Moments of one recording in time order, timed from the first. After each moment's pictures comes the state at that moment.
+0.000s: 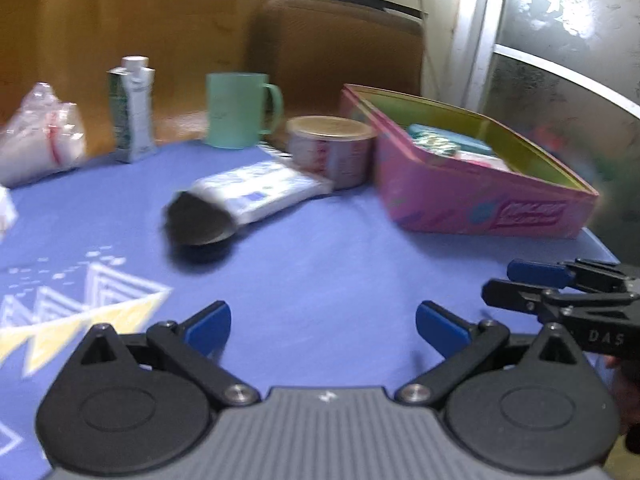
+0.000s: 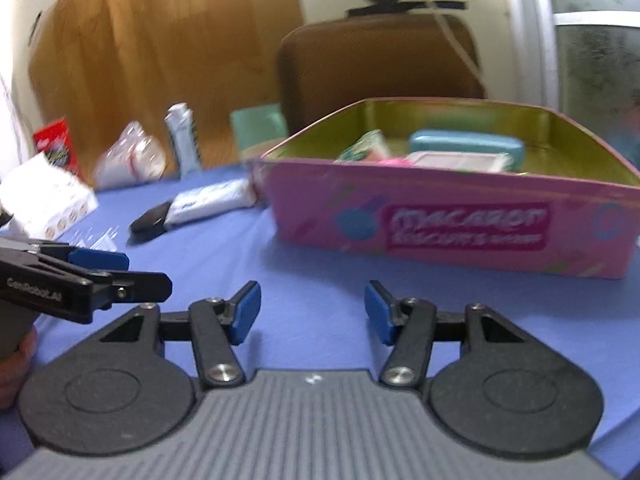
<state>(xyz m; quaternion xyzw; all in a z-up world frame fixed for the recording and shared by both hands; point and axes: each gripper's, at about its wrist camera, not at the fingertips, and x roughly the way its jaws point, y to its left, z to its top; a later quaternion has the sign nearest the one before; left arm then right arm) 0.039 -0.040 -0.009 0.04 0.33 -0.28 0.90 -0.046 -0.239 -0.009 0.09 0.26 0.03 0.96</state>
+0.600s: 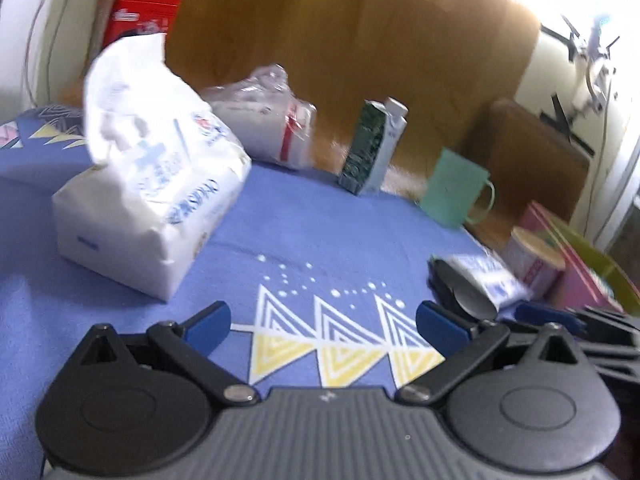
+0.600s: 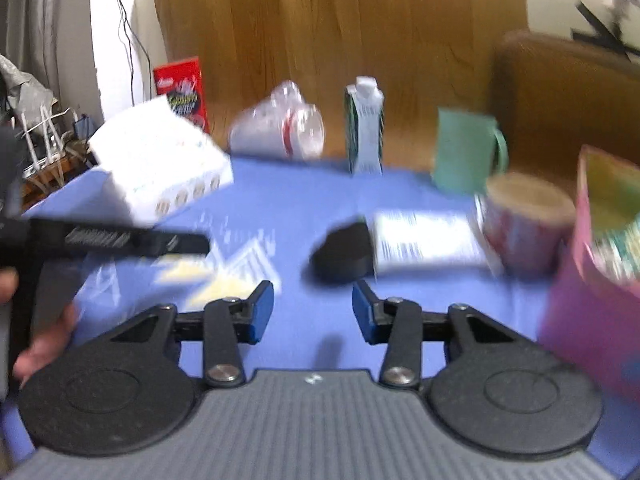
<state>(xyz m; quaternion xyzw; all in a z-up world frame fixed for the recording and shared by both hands) 0.074 0.114 -0.008 -0.14 0.29 -0.10 0.94 0.061 -0.102 0.020 0.00 0.26 0.20 0.95</state>
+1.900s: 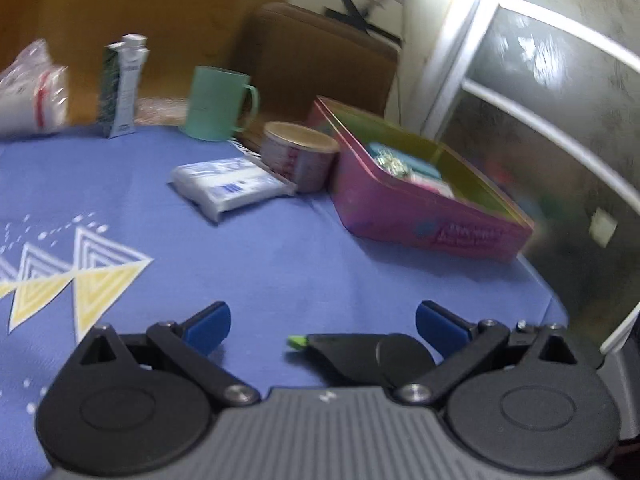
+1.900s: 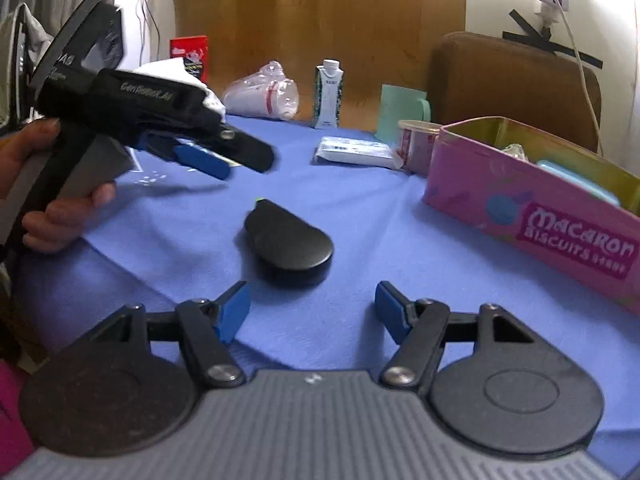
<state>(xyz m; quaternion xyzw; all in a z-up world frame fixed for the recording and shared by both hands) 0.028 -0.021 -0.003 -0.04 0.35 -0.35 0.87 -0.097 -0.180 -0.021 -0.04 0.25 0.18 0.95</state>
